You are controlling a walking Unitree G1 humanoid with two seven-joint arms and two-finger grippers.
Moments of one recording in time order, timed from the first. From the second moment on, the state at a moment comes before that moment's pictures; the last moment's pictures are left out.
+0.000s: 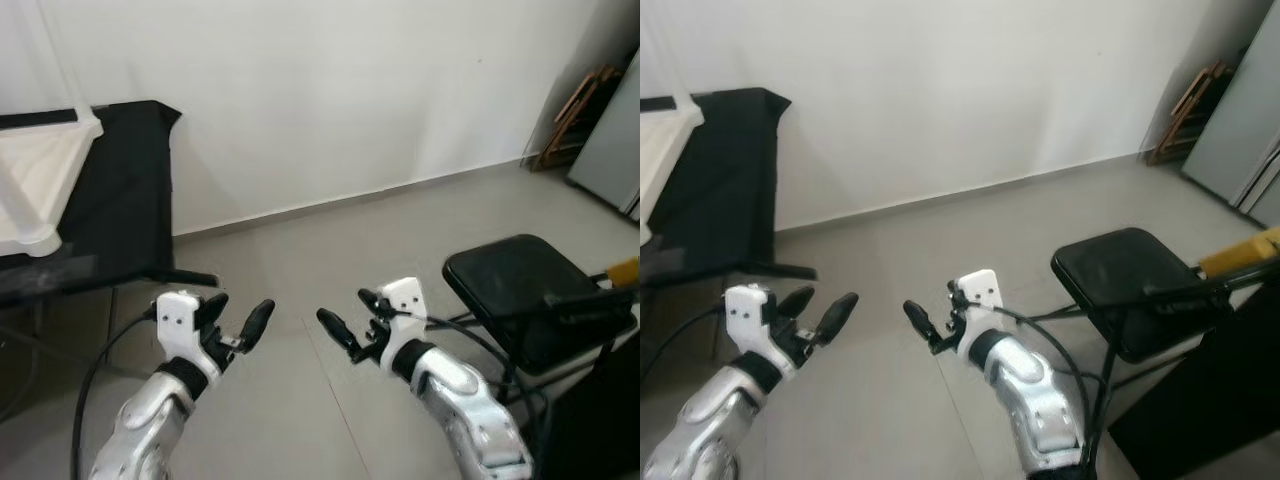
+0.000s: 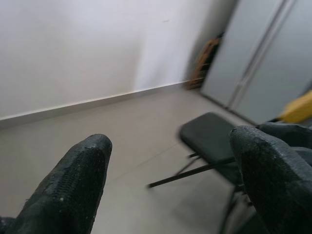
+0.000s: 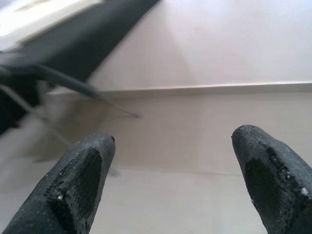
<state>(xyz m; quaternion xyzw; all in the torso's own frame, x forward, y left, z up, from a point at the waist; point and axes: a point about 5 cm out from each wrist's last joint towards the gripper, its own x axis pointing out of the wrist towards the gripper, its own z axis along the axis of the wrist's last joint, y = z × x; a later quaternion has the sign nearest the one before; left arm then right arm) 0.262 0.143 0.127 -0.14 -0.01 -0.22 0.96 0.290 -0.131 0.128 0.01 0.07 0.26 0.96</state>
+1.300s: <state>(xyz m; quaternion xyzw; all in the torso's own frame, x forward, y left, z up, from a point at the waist) 0.266 0.143 0.133 -0.16 -0.01 -0.23 0.96 0.294 -0.129 0.132 -0.01 0.06 0.25 0.97</state>
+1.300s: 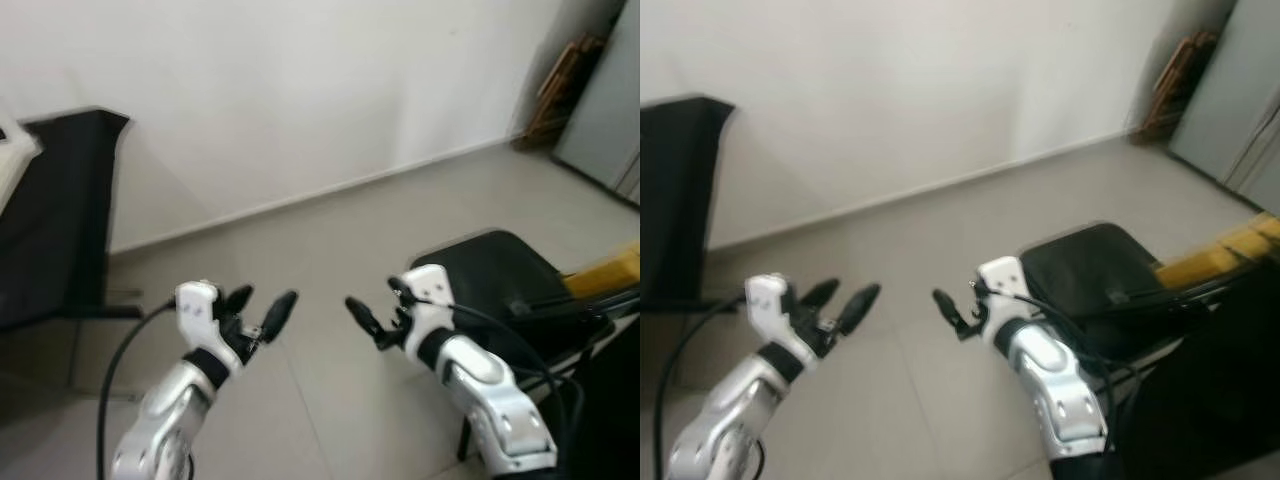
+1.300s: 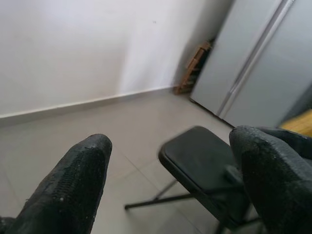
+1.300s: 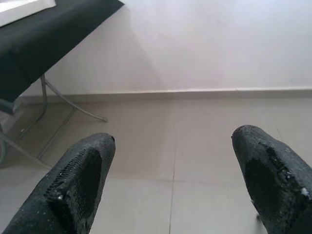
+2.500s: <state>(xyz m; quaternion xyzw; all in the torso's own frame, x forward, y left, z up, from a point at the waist) 0.267 0.158 0.129 -0.15 -0.01 -0.21 0.97 0.298 -0.112 0.130 -0.04 0.06 0.26 0.96</state>
